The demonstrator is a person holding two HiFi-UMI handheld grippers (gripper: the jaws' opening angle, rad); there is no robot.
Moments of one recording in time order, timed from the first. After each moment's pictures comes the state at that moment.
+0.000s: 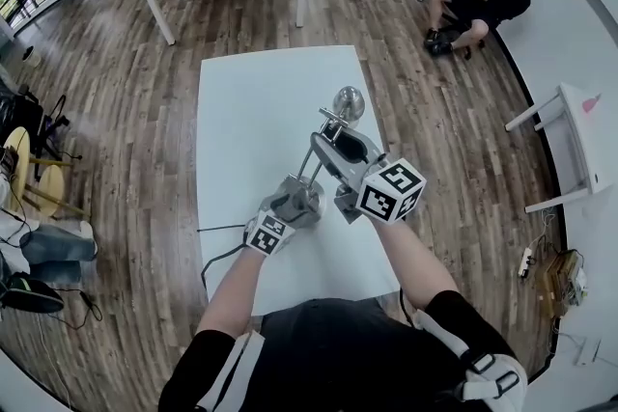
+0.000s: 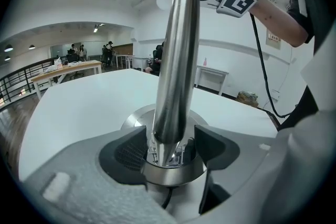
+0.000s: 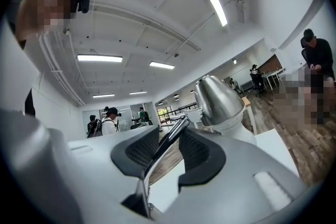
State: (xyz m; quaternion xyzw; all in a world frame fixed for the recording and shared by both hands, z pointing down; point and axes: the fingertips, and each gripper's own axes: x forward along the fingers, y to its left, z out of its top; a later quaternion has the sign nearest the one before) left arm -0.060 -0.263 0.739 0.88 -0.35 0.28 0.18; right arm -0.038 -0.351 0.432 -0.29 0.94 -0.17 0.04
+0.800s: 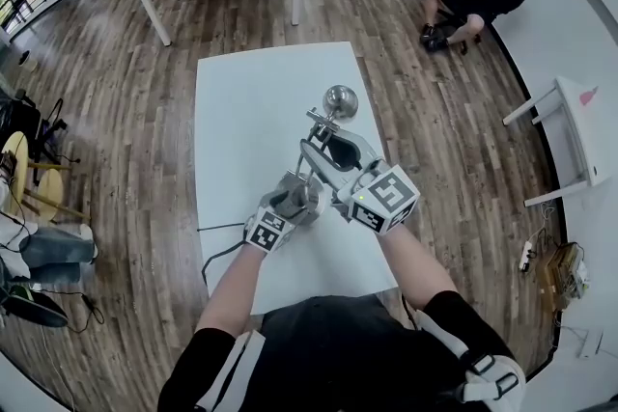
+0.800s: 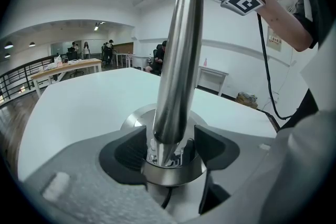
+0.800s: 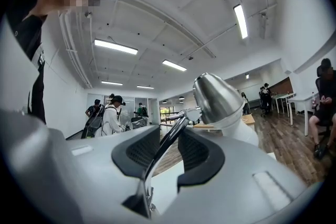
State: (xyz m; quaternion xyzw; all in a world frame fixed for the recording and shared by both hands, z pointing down) left arm -0.058 -0.266 0.739 0.88 -0.34 0.28 0.19; right arm -0.054 -0.323 0.408 -0.27 0.96 -0.05 0.02
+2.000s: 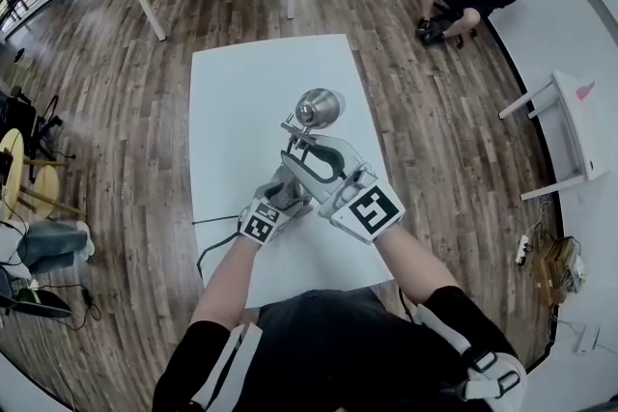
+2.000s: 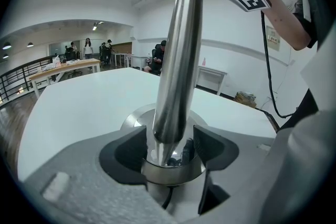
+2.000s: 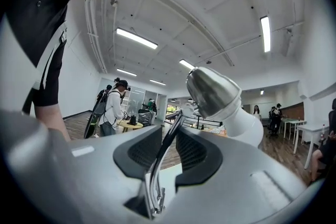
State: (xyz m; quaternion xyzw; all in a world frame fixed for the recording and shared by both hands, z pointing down) left arm -0.056 -0.261 0.735 0.88 -0.33 0.28 0.19; right arm -0.082 -0.274 0.397 -0.23 0.97 0.06 -0.01
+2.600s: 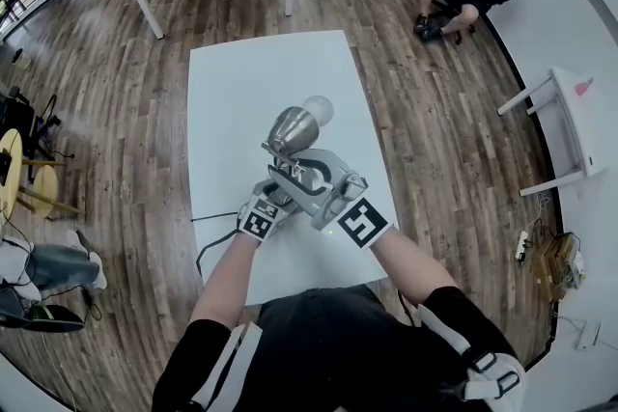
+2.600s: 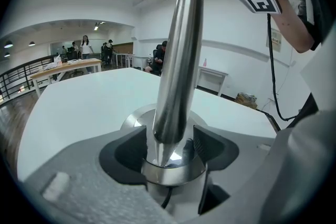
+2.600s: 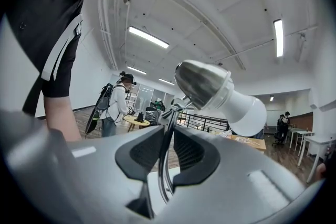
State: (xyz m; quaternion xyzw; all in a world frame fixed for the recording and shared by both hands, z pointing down) left arm -0.059 -0.263 0.741 0.88 -0.34 0.27 0.19; right arm -0.104 -0.241 0.406 -0.19 0.98 0.10 -0.02
